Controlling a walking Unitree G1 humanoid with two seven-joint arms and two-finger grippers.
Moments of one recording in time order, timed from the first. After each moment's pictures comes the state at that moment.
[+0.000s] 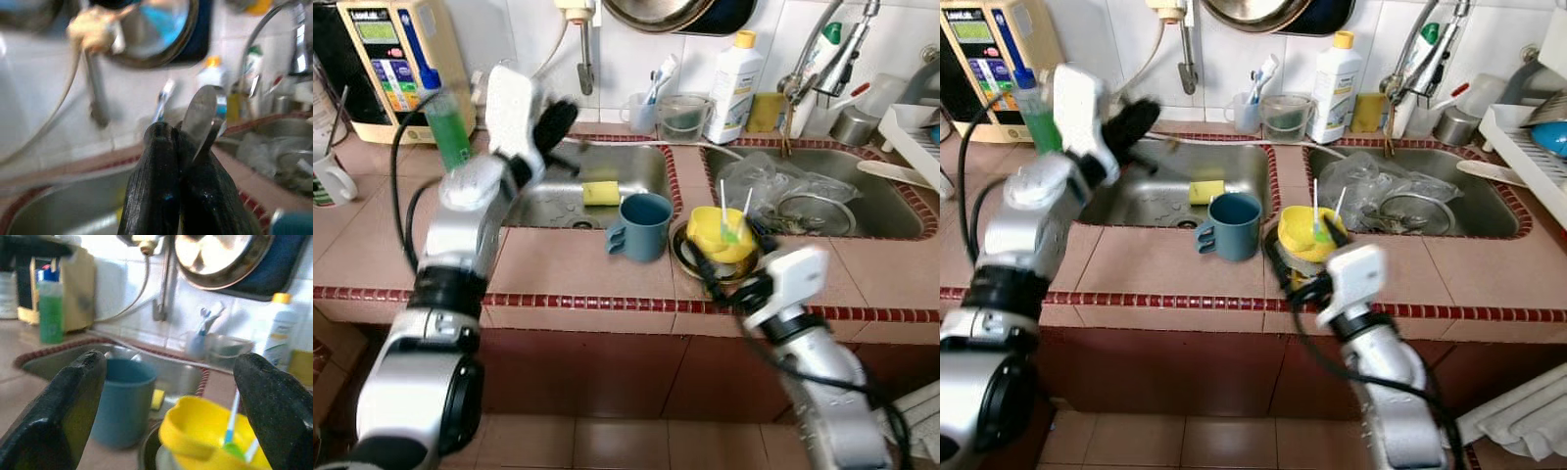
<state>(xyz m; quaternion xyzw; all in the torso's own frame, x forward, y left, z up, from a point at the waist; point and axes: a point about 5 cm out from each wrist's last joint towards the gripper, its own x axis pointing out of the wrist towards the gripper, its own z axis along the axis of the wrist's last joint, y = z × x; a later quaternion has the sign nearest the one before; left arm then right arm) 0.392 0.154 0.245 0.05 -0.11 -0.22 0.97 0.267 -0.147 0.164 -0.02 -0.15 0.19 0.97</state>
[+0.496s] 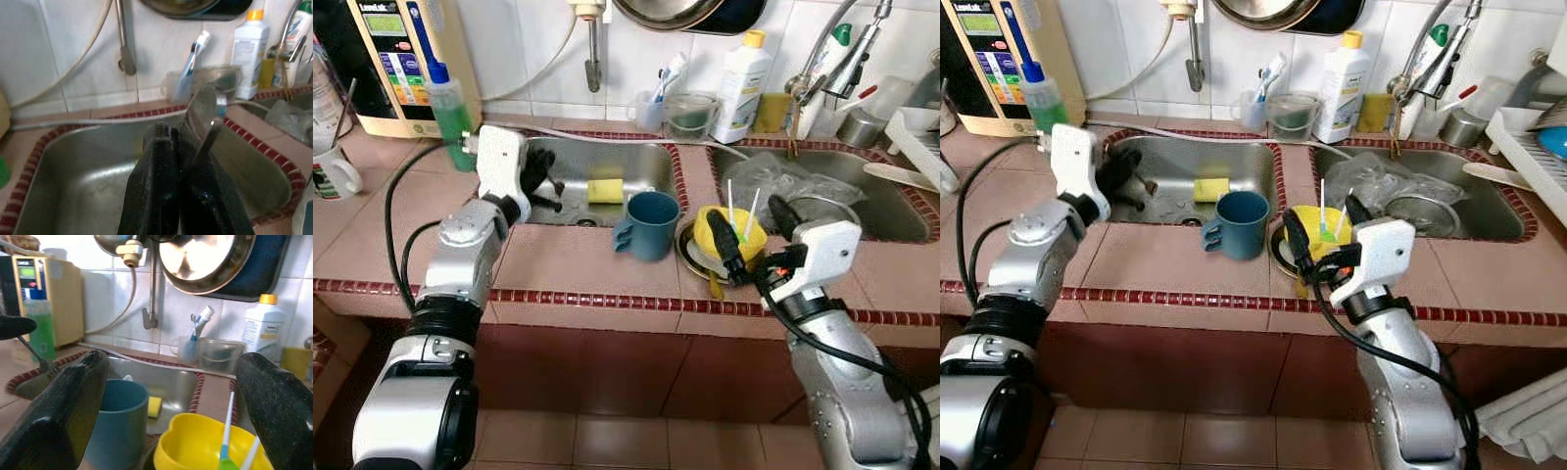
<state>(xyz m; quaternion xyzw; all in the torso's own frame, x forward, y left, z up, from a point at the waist) 0.389 0.171 0.202 0.03 -0.05 -0.17 0.98 0.269 -0.153 0.187 0.01 -0.15 0.16 0.98</state>
